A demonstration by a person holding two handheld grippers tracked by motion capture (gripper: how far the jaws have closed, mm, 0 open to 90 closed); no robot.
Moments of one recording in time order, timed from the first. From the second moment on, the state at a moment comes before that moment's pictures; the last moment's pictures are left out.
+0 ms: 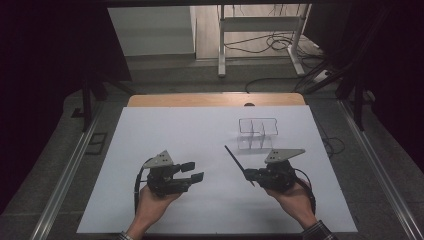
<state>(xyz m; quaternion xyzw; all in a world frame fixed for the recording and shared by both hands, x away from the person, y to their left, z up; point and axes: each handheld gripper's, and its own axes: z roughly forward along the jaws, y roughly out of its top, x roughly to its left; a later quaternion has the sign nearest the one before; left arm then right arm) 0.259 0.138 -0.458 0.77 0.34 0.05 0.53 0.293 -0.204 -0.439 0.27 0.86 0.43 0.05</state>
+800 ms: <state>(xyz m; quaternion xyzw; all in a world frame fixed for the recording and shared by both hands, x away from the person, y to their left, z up) 0.249 0.104 -0.456 0.88 0.19 0.23 0.37 0.297 -0.181 -0.444 0.23 0.92 0.31 -0.04</state>
